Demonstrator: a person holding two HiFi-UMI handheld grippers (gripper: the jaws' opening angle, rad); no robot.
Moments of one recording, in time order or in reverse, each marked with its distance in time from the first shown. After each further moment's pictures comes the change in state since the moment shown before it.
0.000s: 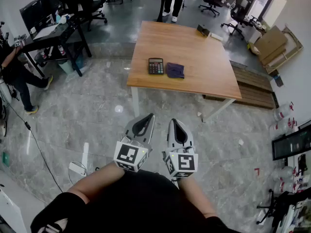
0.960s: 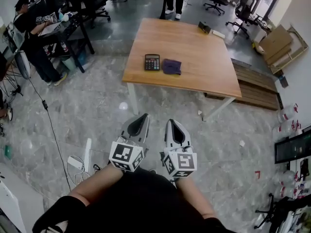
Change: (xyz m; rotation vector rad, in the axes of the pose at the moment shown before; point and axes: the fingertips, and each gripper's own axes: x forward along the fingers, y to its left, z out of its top) left arm 0.023 -0.046 -0.025 -0.048 0.045 0.095; right arm -0.027 -0.060 -0.018 0.113 0.030 0.059
